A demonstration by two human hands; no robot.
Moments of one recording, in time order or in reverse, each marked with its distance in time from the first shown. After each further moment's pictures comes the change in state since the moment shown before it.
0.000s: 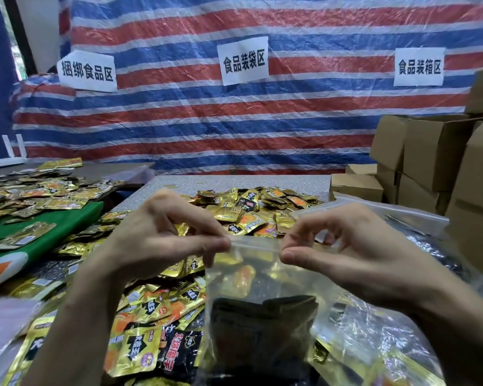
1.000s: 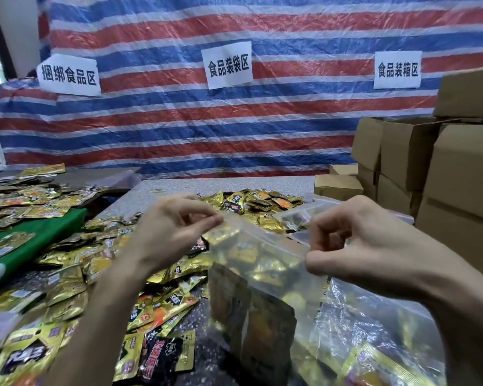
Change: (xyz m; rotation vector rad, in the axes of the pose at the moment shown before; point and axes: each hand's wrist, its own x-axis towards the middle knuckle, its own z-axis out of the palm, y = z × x) left_hand 0.024 -0.033 0.036 0.226 0.308 -0.271; right_hand -0.021 -0.001 -0.036 -0.094 -0.021 0.230
